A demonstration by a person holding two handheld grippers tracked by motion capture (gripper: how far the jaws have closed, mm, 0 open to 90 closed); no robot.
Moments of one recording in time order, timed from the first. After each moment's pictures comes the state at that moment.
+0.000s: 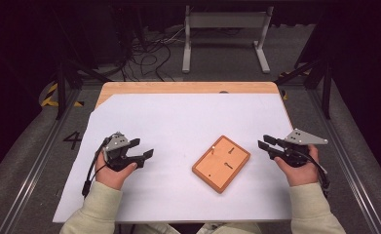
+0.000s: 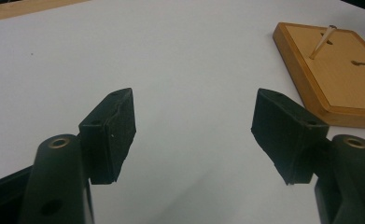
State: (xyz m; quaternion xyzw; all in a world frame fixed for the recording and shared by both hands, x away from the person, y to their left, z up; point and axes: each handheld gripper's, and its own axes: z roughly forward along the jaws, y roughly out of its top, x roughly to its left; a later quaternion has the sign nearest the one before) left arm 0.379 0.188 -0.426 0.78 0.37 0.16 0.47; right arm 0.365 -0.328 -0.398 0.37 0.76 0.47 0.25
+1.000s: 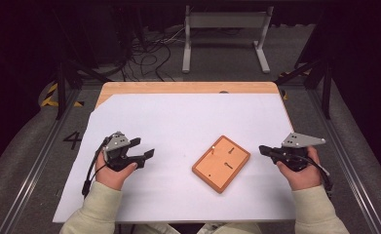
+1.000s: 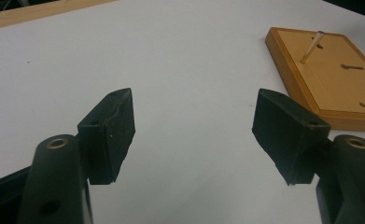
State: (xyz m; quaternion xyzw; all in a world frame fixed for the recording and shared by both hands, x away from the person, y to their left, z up) left arm 0.377 0.185 -0.420 0.79 0.36 0.16 0.48; right arm 0.350 -0.319 -0.387 0.35 0.81 0.42 0.20
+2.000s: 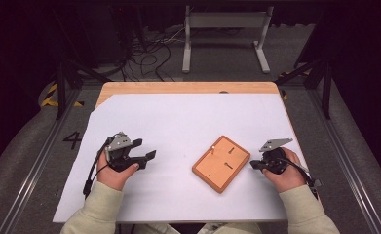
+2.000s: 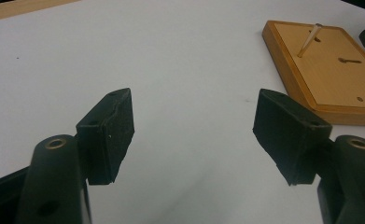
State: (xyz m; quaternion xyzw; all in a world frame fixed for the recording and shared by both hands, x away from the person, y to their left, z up) left arm 0.378 0.181 -0.422 0.79 0.36 0.15 0.47; right arm 0.368 -0.292 -0.429 0.38 0.87 0.28 0.13
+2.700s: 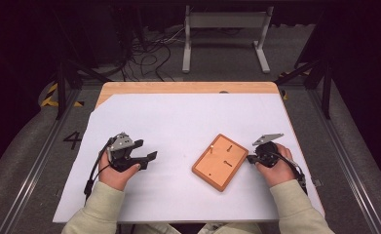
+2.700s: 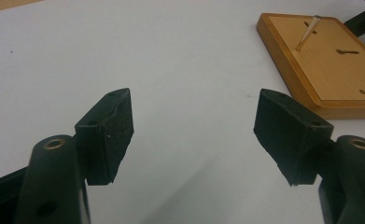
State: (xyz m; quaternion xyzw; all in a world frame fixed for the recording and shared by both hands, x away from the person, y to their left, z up) left arm 0.380 0.178 -0.426 0.80 0.36 0.15 0.46; right arm 0.390 -0.276 -0.435 0.42 0.86 0.26 0.15
